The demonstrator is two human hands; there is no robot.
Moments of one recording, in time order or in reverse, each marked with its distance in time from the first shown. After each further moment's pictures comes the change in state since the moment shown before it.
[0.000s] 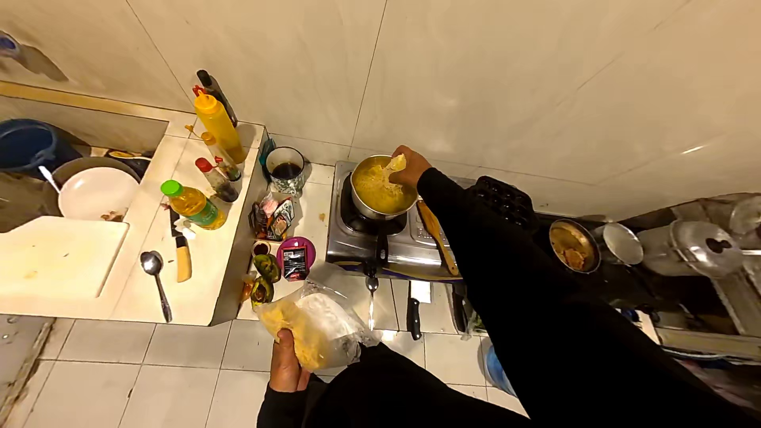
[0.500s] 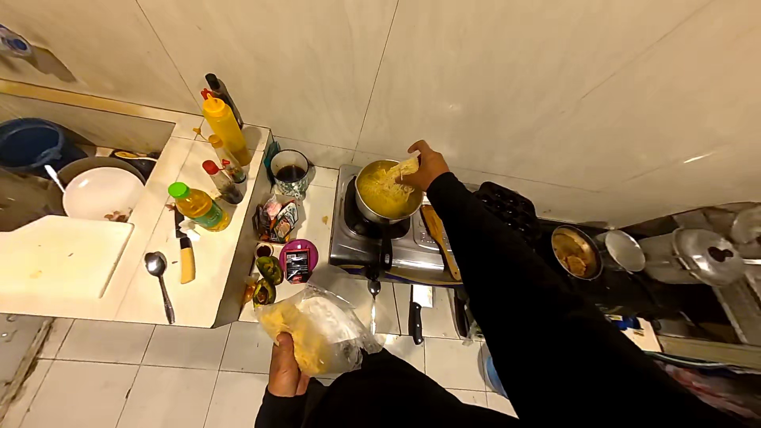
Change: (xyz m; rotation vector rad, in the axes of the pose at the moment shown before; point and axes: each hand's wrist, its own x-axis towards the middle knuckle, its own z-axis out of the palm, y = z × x) left_hand 0.000 0.010 0.001 0.019 0.015 0.001; right_hand -0.031 -0.033 -0.024 -0.135 0.122 0.010
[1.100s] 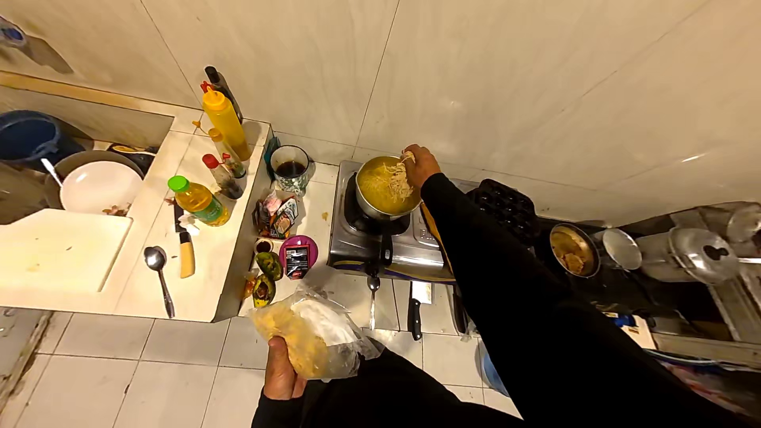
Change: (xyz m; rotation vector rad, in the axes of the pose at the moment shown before) left_hand -0.007 0.005 -0.007 -0.113 -0.113 0.029; right_hand 0.018 0.016 0.024 0.007 0.039 -0.043
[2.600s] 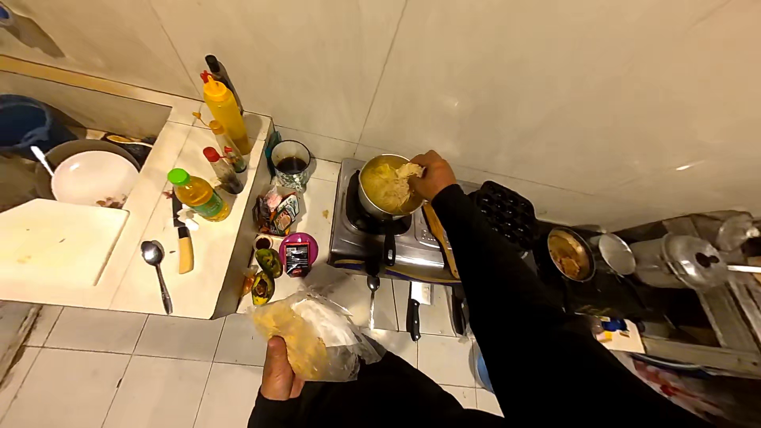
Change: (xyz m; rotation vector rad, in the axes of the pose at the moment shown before) left_hand 0.002 0.005 -0.007 0.019 -0.032 0.007; right_hand -0.040 -0.016 -0.013 -0.088 0.022 -0.046
